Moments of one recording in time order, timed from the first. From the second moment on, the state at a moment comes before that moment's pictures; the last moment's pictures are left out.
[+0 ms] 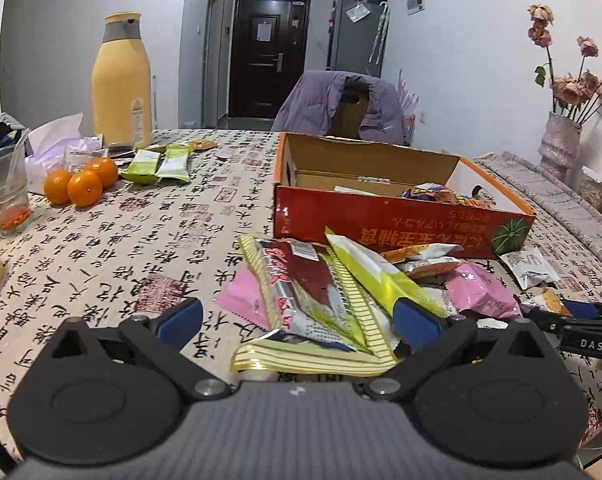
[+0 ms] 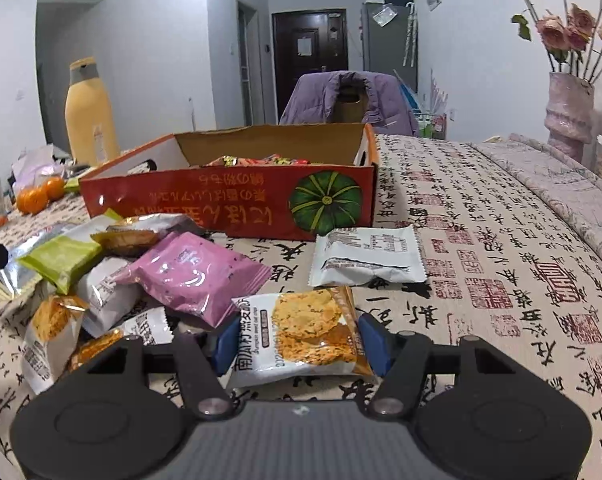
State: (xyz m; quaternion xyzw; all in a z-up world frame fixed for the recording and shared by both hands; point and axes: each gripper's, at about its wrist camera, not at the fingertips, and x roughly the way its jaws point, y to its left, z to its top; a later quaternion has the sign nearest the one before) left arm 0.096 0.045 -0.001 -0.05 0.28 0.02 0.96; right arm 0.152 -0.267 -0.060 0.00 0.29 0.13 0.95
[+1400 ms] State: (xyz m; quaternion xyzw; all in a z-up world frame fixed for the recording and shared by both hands) left arm 0.171 0.018 -0.016 0.02 0.38 0.06 0.92; right arm 0.129 -0.282 -0.049 0.04 0.26 0.12 0.96
